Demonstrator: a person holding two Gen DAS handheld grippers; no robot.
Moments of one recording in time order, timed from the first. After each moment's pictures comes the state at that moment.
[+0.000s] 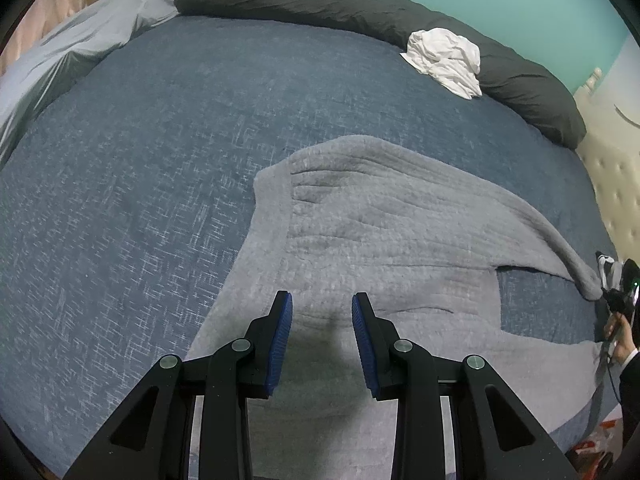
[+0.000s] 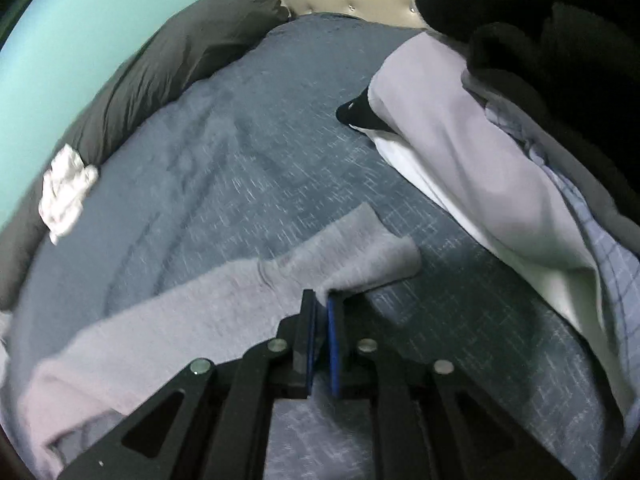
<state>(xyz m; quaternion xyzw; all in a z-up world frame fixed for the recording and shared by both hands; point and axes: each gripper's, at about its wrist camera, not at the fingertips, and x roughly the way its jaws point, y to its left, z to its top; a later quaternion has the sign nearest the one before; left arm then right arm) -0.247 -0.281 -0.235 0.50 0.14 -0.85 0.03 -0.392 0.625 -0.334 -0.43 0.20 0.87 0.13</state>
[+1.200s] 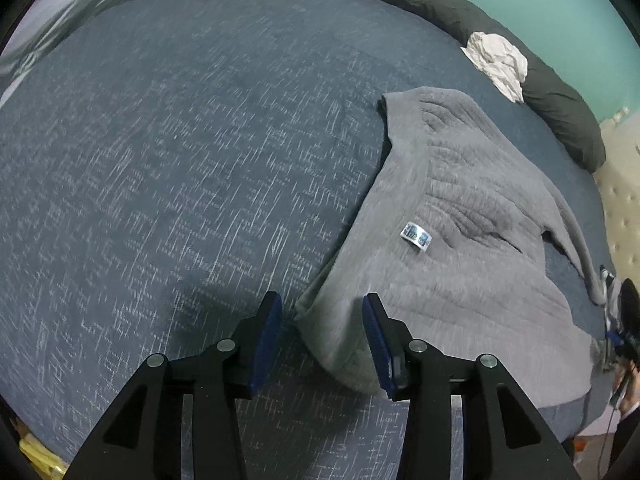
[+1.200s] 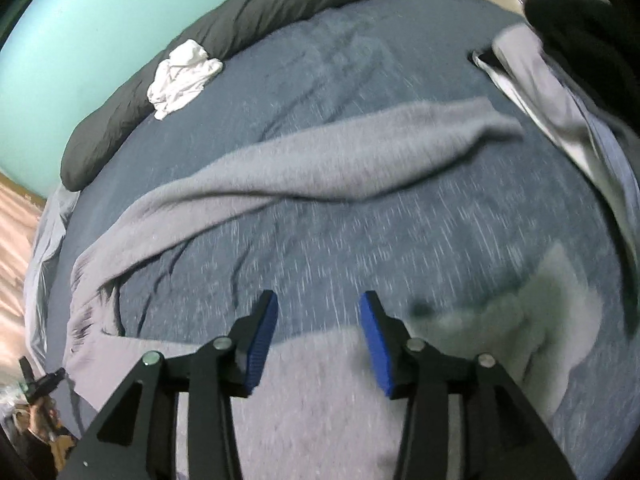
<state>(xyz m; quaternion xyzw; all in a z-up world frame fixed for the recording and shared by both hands) -0.147 -0.375 -0.298 0.53 0.22 -0.82 0.06 -0.265 0.506 -0.284 -0.52 0.18 0.84 -0.05</state>
